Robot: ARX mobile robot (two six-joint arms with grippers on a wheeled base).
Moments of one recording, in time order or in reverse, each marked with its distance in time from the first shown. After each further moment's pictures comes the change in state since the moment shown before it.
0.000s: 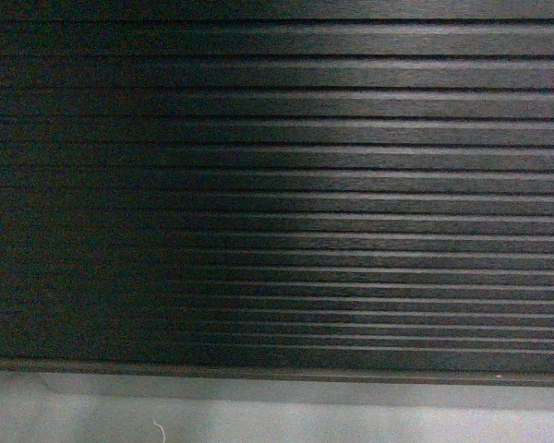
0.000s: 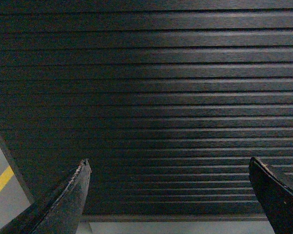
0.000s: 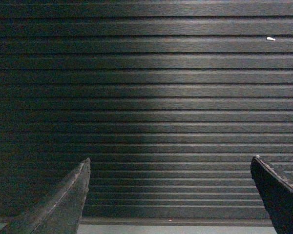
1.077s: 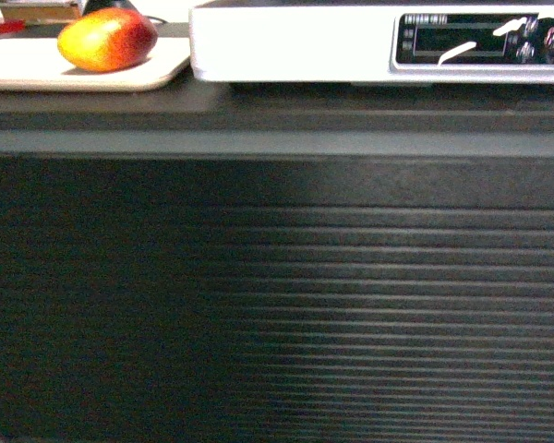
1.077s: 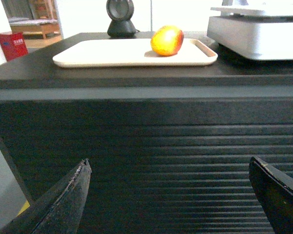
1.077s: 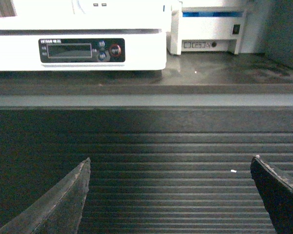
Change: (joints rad) left arm 0.000 0.000 0.000 0.000 -0.001 0.000; right arm 0.000 0.000 0.000 0.001 0.000 0.000
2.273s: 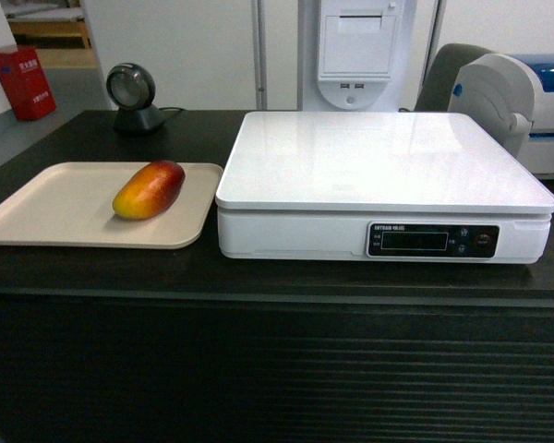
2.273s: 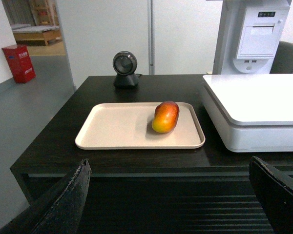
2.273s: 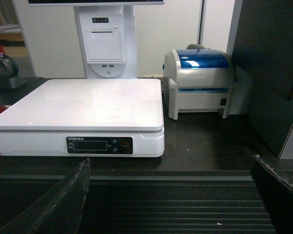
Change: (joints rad) left arm 0.000 0.000 0.000 0.000 0.001 0.000; right arm 0.000 0.000 0.000 0.000 0.000 0.000
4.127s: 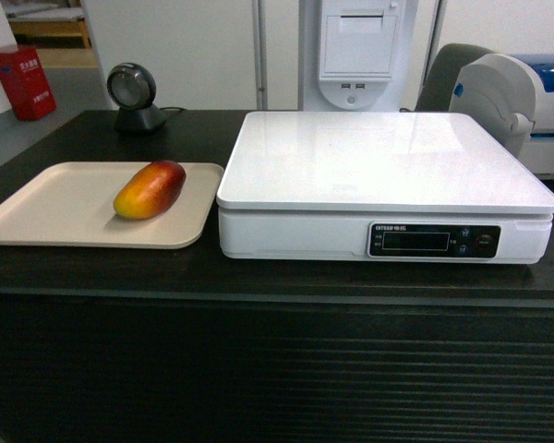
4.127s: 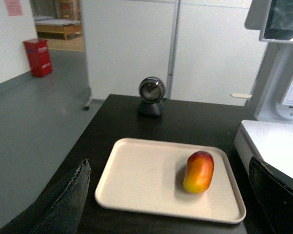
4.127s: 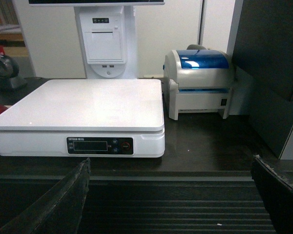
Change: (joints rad) left arm 0.228 1.032 0.413 0.642 0.150 -0.077; right arm 0.000 0.000 0.000 0.000 0.000 0.000
